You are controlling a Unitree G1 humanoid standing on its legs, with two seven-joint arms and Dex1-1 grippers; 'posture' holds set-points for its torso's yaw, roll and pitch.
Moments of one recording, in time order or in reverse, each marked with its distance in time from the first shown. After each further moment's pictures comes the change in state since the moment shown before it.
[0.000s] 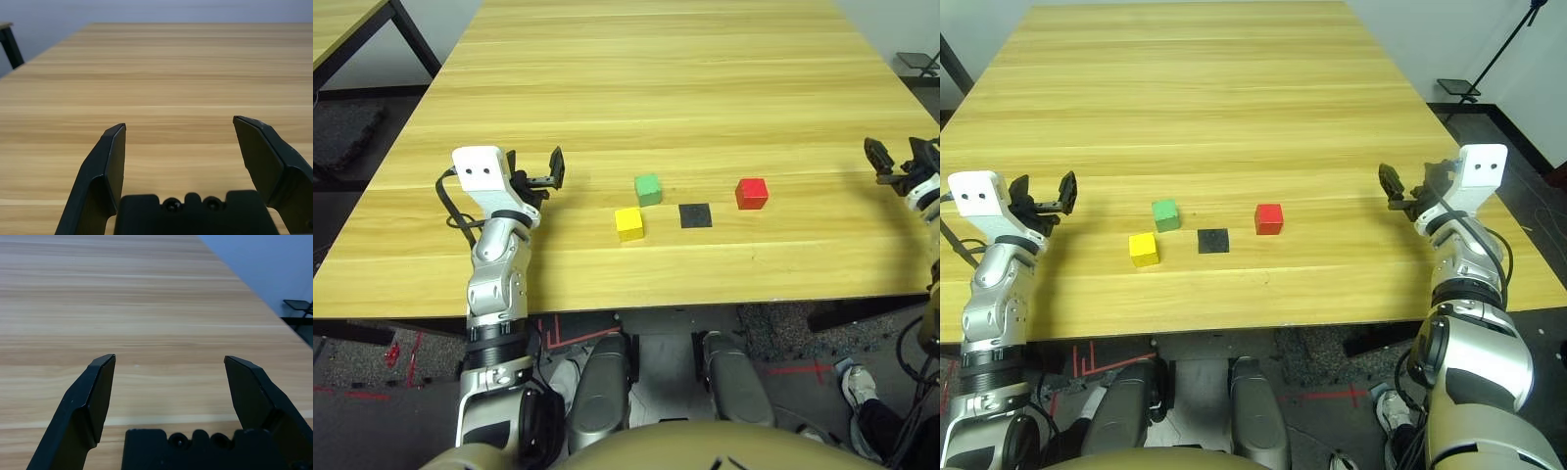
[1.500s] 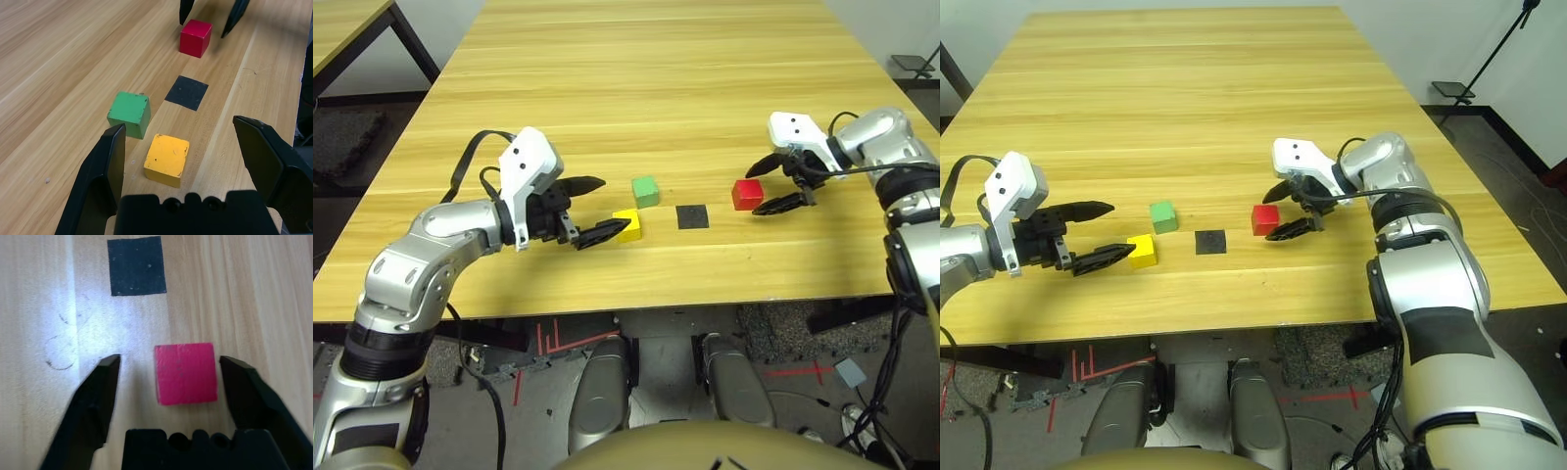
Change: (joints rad) left arm -0.001 0.559 -0.267 -0.472 -0.386 0.603 -0.638; right arm -0.439 0.188 0.688 0.028 -0.479 0.021 0.869
